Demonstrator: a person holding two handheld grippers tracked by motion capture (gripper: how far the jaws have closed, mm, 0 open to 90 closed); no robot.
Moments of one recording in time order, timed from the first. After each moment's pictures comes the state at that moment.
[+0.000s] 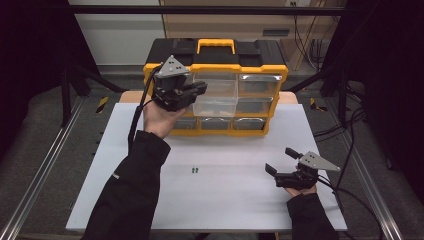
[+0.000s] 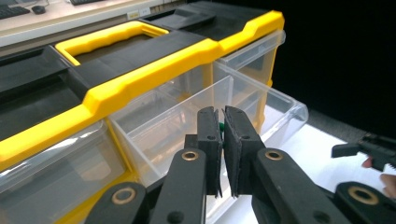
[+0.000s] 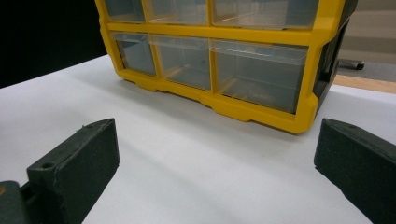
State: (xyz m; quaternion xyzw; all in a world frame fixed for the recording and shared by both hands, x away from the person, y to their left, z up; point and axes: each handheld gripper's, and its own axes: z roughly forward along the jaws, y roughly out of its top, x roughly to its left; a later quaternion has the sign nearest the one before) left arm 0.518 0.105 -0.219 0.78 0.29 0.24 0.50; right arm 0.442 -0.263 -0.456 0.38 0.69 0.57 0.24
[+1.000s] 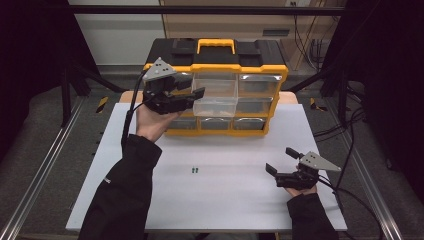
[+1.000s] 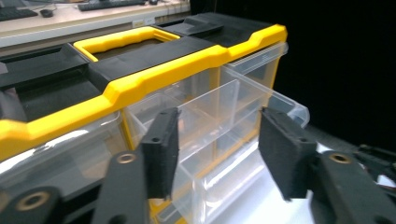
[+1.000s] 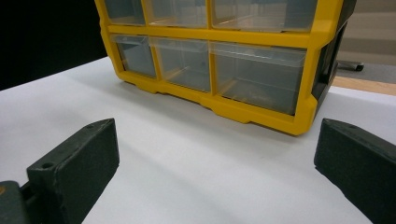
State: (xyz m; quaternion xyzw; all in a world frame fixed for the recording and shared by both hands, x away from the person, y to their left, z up) left arm 0.506 0.131 -0.220 0.75 0.30 0.23 0.54; right arm 0.442 -0.263 -0.455 0.37 0.68 0.58 0.24
